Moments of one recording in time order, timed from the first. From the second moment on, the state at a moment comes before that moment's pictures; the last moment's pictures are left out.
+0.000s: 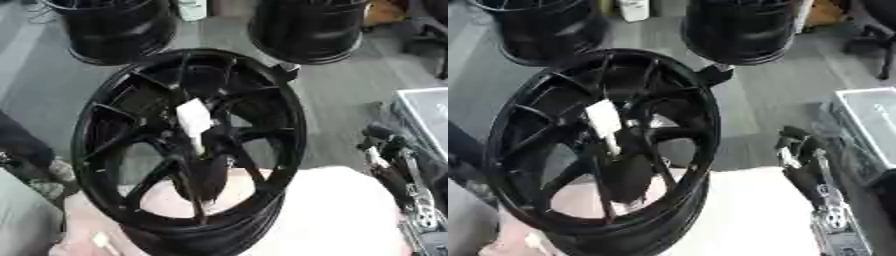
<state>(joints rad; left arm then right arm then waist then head) -0.02 0.14 0.27 -1.90 0.25 0.08 -0.35 -0.03 -0.21 -0.11 -1.52 0.06 -0.31 -0.03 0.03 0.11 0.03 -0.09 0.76</state>
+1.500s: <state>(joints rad) -0.01 0.17 0.25 -1.87 0.24 0.10 -0.39 -0.53 -0.84 0.37 -1.81 0.17 -0.63 0.28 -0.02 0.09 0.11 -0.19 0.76</state>
